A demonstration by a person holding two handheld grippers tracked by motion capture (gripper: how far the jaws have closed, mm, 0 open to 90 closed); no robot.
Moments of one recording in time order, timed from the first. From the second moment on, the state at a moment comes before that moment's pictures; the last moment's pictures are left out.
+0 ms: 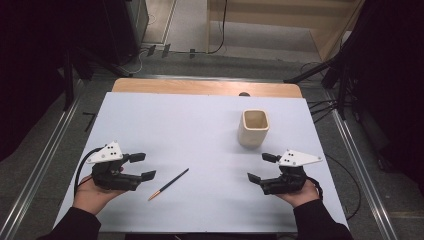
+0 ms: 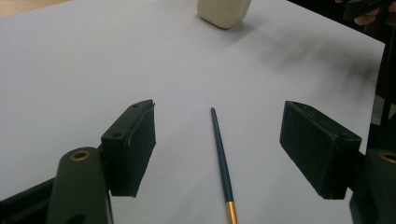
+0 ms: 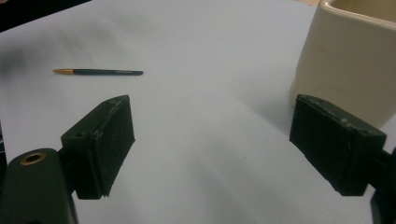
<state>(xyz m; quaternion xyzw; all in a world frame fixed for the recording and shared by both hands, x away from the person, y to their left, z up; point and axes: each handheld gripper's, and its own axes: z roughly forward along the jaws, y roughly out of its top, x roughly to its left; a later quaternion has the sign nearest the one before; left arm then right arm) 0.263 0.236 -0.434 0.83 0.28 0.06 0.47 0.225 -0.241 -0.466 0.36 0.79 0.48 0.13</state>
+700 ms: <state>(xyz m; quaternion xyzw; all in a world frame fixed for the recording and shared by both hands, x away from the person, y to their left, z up) 0.263 0.235 -0.433 0.84 0.28 0.07 0.47 0.225 -0.246 -0.466 0.36 0.79 0.48 0.13</state>
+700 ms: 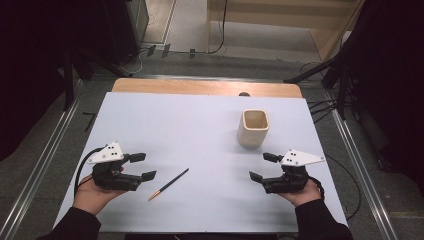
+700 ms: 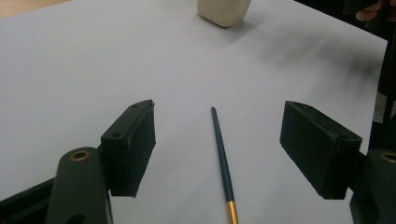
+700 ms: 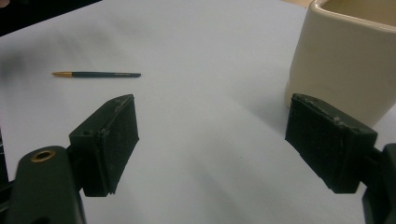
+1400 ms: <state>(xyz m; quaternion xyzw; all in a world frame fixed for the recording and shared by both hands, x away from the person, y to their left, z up) 0.262 0.234 -0.433 0.84 0.28 0.07 0.47 0.226 -0.247 -0.466 0.36 0.78 0.49 0.13</state>
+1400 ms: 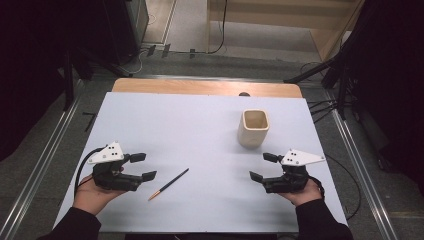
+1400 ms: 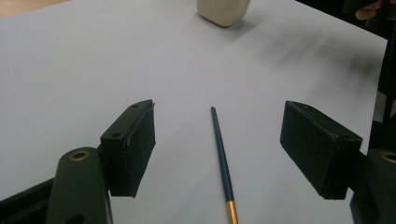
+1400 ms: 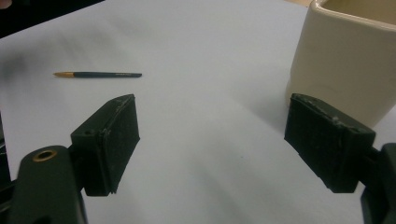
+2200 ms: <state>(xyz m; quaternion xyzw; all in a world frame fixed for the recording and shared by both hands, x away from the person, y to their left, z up) 0.263 0.229 -0.434 0.84 0.28 0.06 0.47 0.226 -0.246 -0.467 0.36 0.79 0.48 0.13</state>
